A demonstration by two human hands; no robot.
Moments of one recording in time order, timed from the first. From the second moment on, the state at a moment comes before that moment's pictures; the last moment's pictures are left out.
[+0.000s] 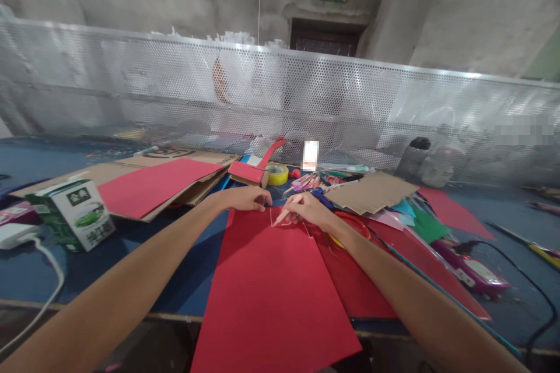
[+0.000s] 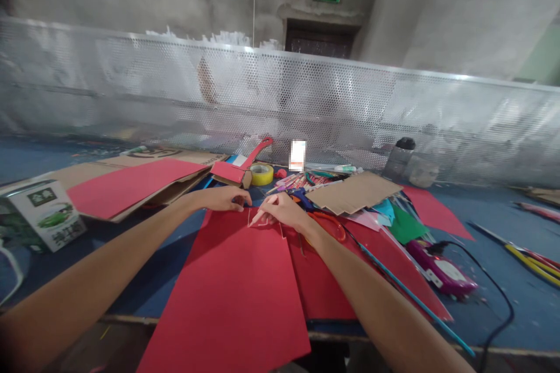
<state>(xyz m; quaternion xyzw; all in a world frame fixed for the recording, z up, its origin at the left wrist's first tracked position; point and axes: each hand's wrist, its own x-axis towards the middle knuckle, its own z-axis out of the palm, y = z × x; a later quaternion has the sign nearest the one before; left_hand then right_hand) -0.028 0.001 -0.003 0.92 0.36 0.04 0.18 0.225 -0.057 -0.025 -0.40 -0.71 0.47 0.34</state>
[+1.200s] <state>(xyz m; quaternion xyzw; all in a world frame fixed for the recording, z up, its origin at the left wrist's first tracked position) -0.026 -0.002 -0.001 0.91 0.36 0.05 0.18 0.235 -0.055 -0.018 -0.43 -0.76 0.37 0.33</state>
